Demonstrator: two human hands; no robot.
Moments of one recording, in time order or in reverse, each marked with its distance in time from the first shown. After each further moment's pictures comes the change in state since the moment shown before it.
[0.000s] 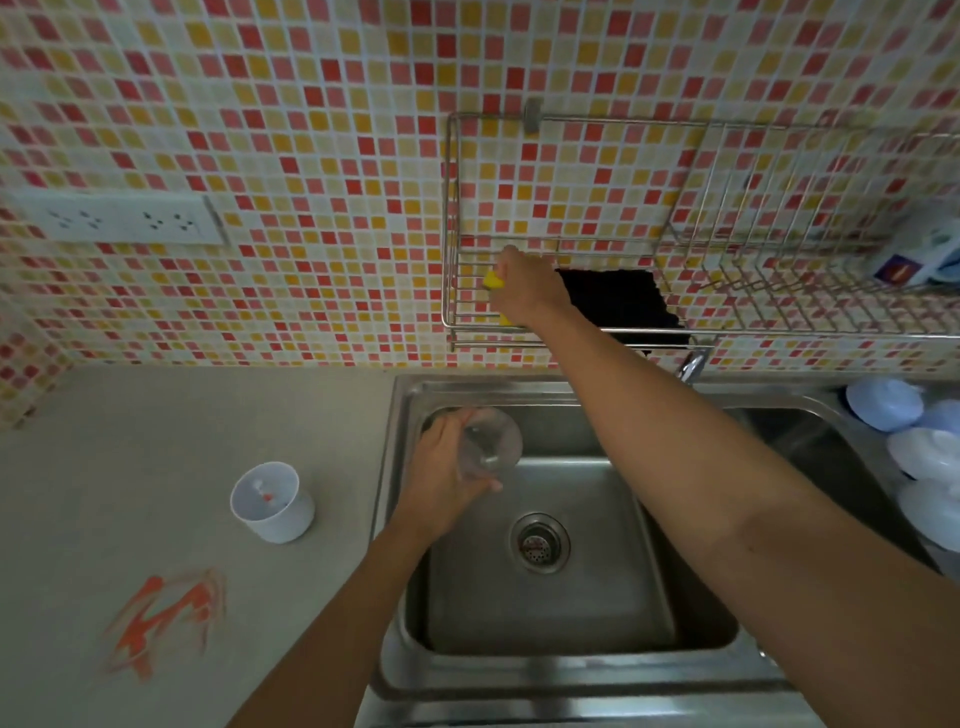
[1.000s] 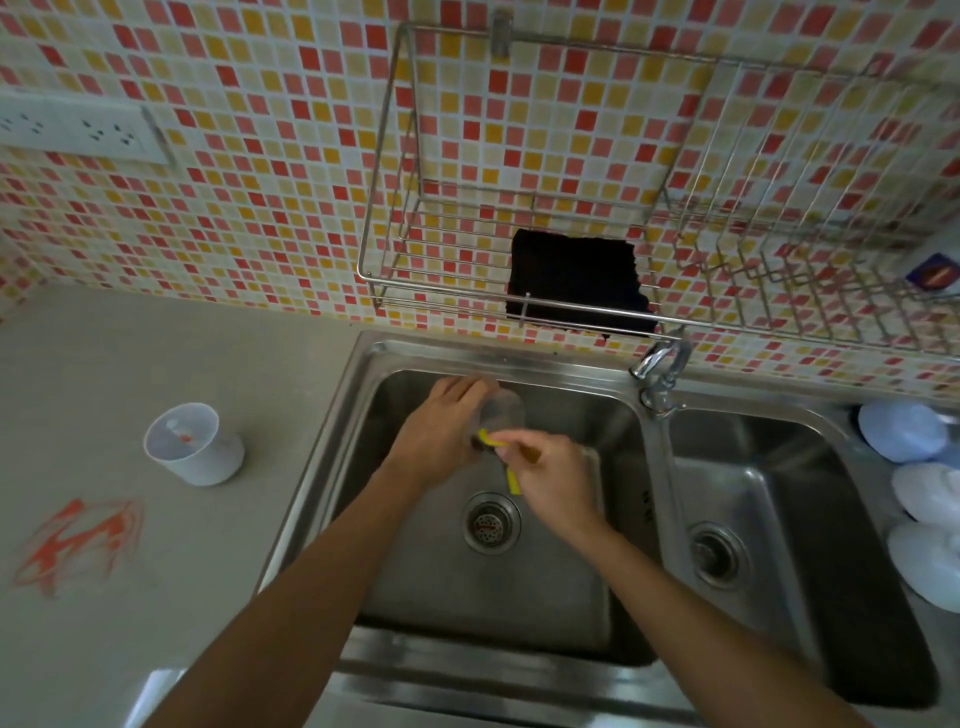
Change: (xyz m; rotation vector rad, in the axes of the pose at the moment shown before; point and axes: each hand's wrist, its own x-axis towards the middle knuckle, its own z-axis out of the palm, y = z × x) left_hand 0.046 0.044 0.076 0.477 -0.134 0.046; right_hand -0.182 0.143 0.063 0.538 0.008 -0.073
